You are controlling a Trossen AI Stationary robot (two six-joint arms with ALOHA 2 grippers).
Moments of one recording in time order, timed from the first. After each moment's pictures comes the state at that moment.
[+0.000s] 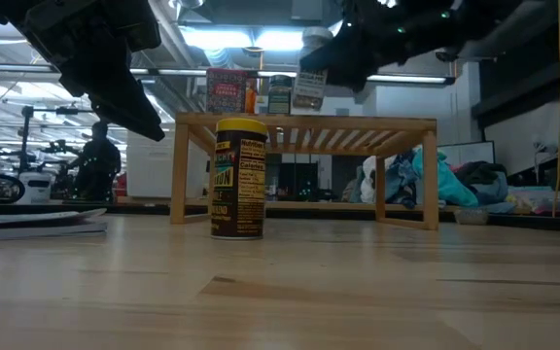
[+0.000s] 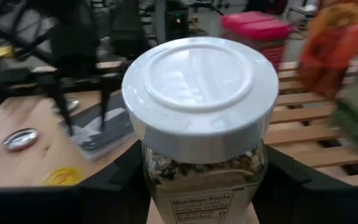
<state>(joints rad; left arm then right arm) -0.33 1.14 0.58 -0.20 -0.38 -0.50 -0.19 1.39 0.82 0.30 -0.10 -0.01</state>
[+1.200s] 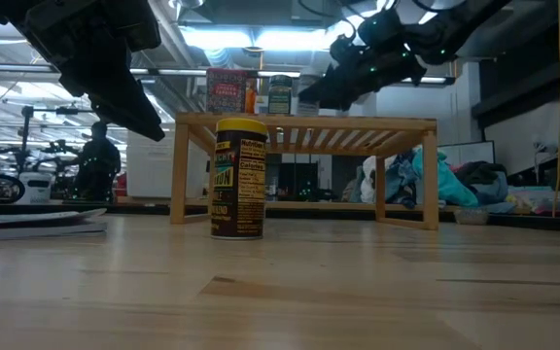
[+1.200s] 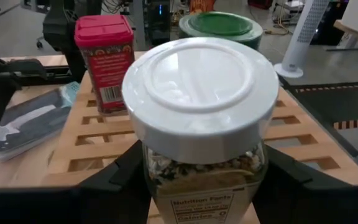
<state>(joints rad) -0.33 1.14 0.58 -0.20 -0.38 -0.50 -0.61 1.58 1.06 0.18 -0.46 -0.19</state>
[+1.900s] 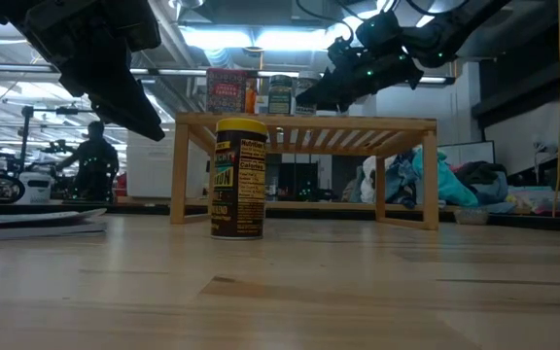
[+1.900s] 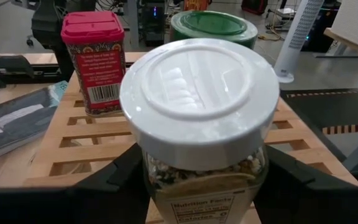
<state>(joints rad) -0.33 1.14 0.58 -0.20 -0.38 -0.50 -0.60 1.60 1.06 0.22 -0.43 -0.22</state>
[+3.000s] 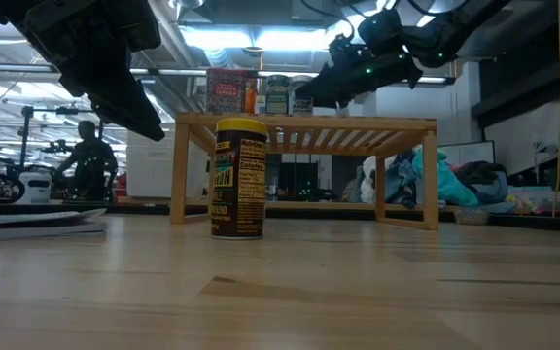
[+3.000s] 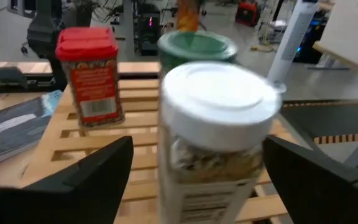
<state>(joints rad) -0.33 1.14 0.58 -0.20 -0.38 -0.50 -0.61 1.60 1.06 0.27 -0.42 -0.22</state>
